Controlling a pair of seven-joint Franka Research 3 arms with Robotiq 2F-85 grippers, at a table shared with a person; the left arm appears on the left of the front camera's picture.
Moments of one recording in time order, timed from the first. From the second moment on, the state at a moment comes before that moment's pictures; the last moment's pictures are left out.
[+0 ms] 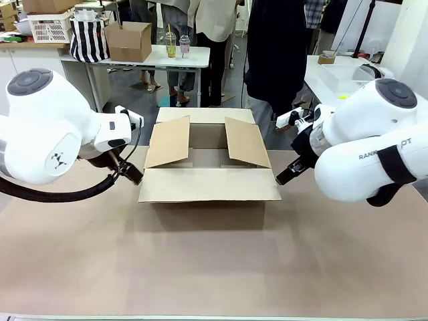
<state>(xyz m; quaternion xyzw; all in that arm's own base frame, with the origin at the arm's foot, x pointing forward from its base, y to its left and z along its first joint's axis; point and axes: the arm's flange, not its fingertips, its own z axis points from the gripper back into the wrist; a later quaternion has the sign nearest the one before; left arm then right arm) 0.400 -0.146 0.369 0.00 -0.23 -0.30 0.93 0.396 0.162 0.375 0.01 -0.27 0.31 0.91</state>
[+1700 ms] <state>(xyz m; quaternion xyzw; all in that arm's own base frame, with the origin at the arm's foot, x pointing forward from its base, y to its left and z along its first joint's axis) 0.372 0.004 0.533 -0.48 -0.17 -0.04 0.86 0.336 0.006 0.556 0.52 -0.31 -0.07 0.80</state>
